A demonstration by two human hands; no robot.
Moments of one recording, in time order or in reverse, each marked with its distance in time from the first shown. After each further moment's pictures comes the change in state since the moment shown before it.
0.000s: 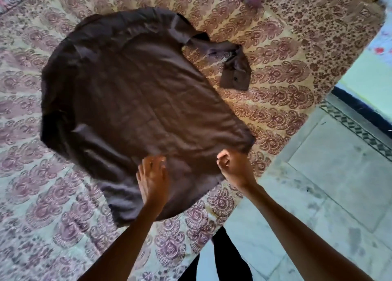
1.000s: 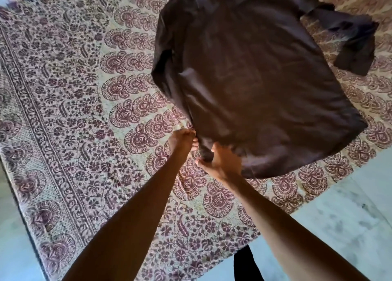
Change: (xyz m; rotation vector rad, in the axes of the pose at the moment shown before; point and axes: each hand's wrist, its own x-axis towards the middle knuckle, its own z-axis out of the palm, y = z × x) left_hand 0.009 -0.222 -0.076 -0.867 -0.288 -0.794; right_hand -0.123 -0.217 0.236 -0.352 -0.212 -0.146
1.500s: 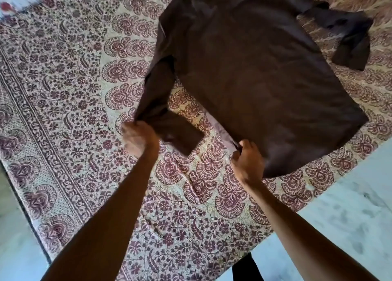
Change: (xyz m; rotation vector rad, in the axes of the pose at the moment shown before) left_hand 0.023 0.043 -0.105 0.429 0.818 0.095; right_hand -0.005 0.011 -0.013 0.123 0.320 0.175
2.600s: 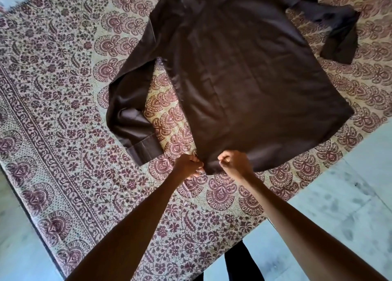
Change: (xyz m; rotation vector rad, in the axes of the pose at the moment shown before) left_hand -0.123 -0.035 0.028 0.063 -1.209 0.053; right_hand 0.000 0.029 -0.003 0.141 -0.465 -0.003
